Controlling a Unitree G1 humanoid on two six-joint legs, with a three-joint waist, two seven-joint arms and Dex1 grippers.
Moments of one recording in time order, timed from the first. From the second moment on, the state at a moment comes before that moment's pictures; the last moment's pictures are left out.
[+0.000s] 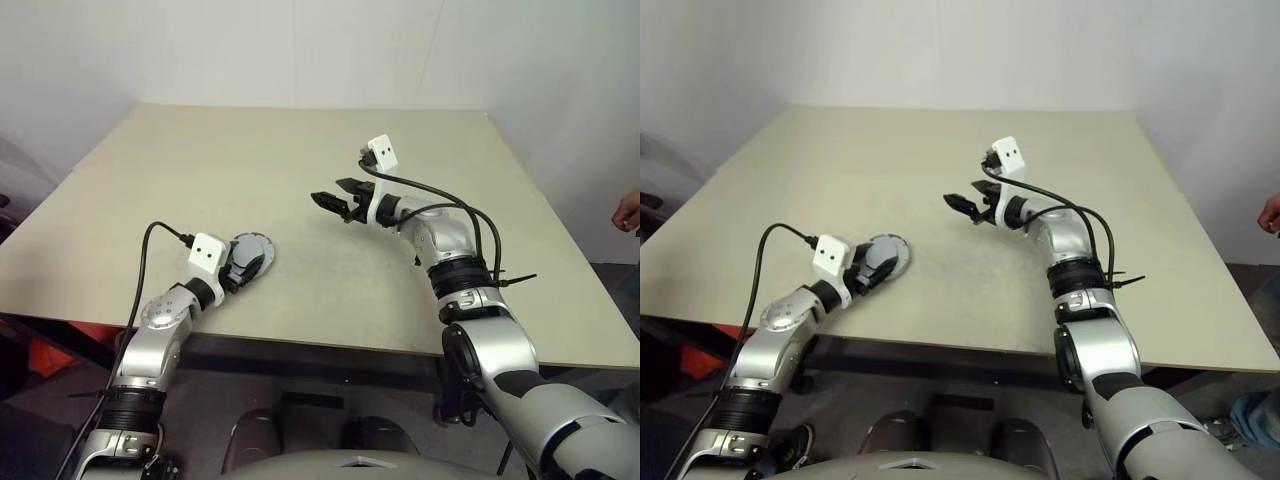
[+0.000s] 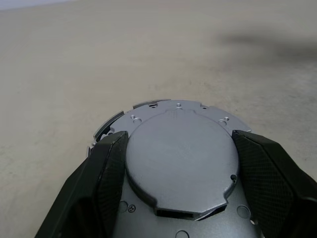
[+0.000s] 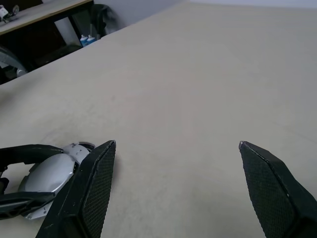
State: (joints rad) left arm -0.14 0.35 0.02 0.05 -0.22 0.20 -0.49; right arm -0.88 -0.18 -0.03 0.66 0.22 0.38 0.76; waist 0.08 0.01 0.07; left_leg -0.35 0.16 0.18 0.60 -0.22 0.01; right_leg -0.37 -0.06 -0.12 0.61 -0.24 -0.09
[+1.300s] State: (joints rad) left arm -0.14 0.27 0.12 -0.02 -0.38 0.34 -0.41; right arm -0.88 -0.18 0.00 0.66 0.20 0.37 0.77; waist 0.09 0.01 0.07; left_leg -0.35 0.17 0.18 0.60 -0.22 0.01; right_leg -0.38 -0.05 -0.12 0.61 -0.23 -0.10
